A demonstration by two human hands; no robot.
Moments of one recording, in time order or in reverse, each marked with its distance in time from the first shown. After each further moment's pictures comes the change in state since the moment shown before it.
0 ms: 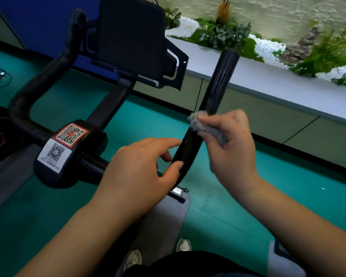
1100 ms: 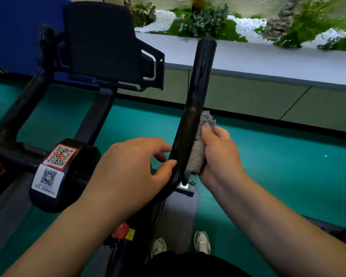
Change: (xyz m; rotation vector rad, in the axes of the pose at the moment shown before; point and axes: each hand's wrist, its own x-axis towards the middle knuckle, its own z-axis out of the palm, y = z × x) left_hand 0.018 -0.001 -0.018 0.171 -0.106 0.133; right_hand -0.006 -0.022 0.033 0.996 0.342 1.100
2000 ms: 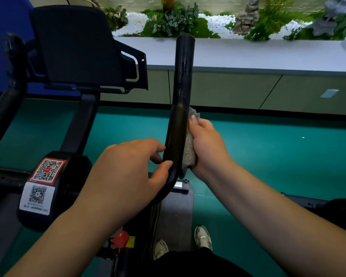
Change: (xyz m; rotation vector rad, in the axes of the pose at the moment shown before) left_hand 0.002 -0.006 -0.001 0.009 -0.056 0.132; right_hand -0.002 -0.002 0.006 -0.083 0.009 0.000
